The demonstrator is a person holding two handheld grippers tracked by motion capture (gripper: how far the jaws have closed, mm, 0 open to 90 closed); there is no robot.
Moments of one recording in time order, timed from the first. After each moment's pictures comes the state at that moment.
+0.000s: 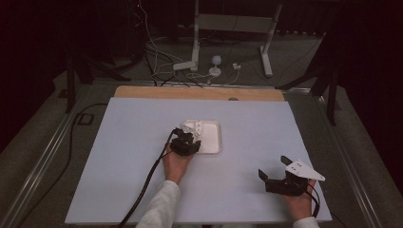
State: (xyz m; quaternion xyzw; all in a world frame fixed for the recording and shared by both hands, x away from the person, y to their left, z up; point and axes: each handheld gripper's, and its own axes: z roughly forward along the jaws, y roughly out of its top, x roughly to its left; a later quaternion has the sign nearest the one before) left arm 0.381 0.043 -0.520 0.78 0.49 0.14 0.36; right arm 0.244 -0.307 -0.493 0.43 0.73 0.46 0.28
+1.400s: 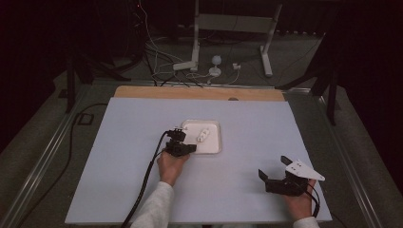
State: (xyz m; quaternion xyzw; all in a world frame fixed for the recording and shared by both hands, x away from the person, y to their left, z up) left arm 0.378 0.064 -0.513 0.76 0.53 0.00 0.37; right arm 0.244 -0.308 -0.494 0.43 0.73 0.45 0.28
